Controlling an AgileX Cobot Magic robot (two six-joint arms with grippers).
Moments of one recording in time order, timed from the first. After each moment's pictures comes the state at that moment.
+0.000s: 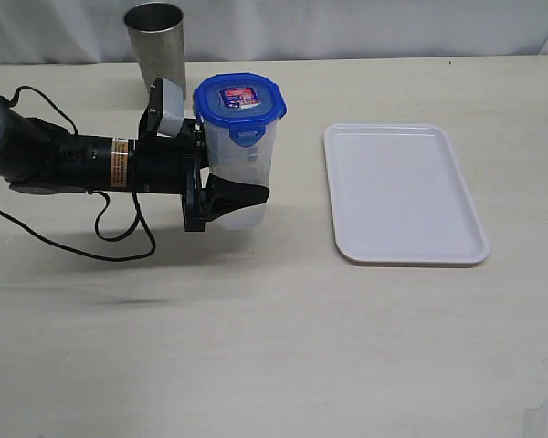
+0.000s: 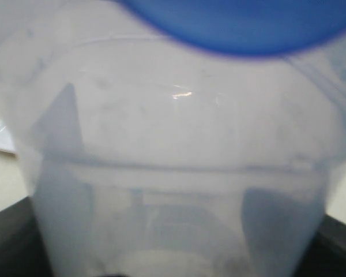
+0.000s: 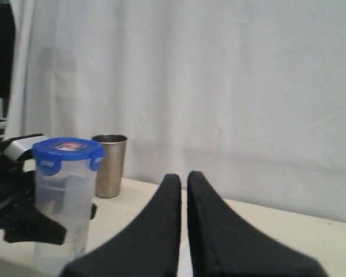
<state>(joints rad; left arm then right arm) -0.26 2.20 -1.05 1.33 -1.18 -0.57 0.38 0.06 0.00 0.06 -0.11 -0.14</state>
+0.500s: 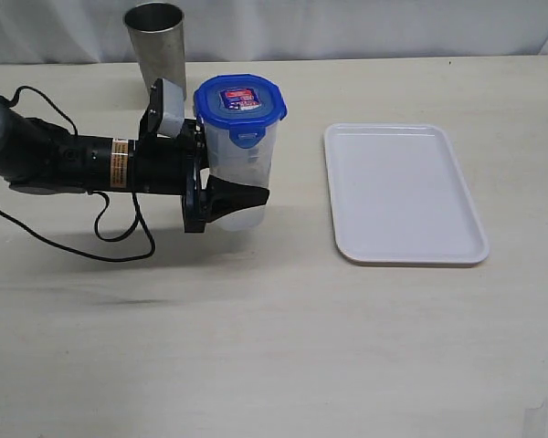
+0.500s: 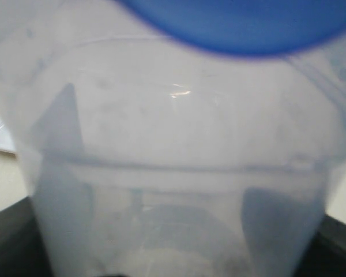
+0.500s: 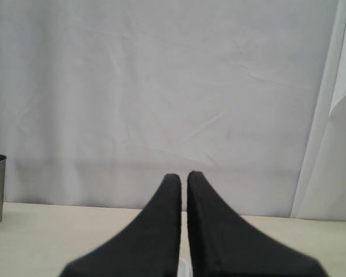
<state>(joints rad) -0.26 2.20 -1.05 1.34 -1.18 -0.57 0.05 0.01 0.00 0.06 -0.11 -0.14</state>
